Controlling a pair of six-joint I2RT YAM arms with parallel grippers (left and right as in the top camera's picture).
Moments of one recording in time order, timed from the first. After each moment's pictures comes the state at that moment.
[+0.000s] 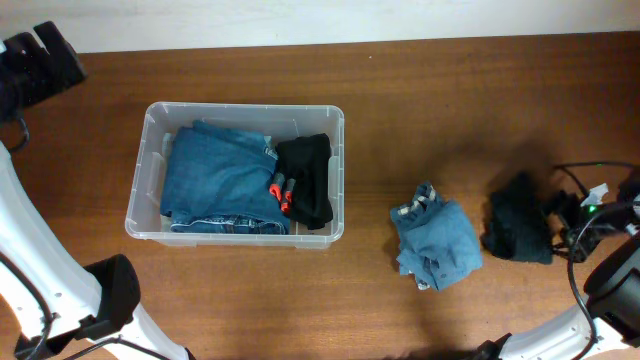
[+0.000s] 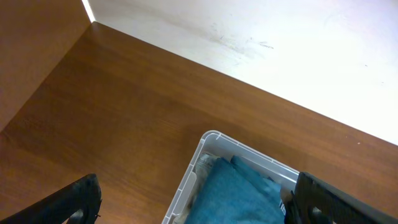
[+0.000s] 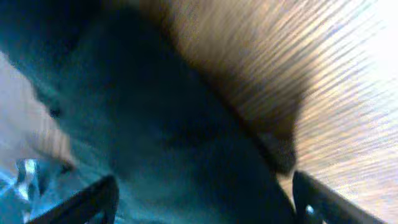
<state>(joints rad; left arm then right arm) 0.30 1.98 2.95 -1.69 0.06 -0.16 -0.79 1.94 1.24 -1.02 -0.42 0.07</state>
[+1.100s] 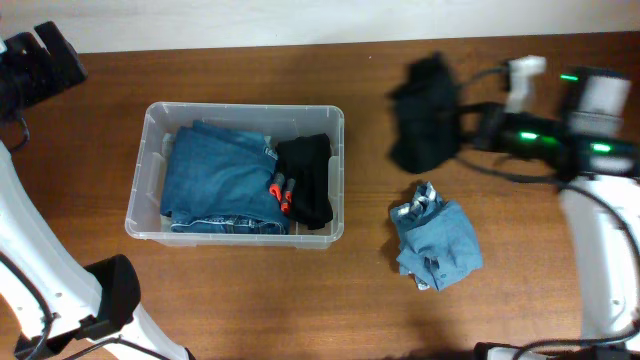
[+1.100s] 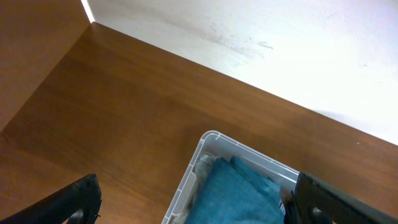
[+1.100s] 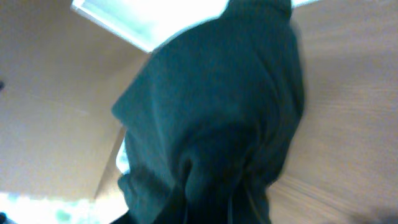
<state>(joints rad) 0.30 1.98 2.95 -1.69 0.06 -0.16 -0.11 1.44 1.35 -0.67 -0.97 0.20</state>
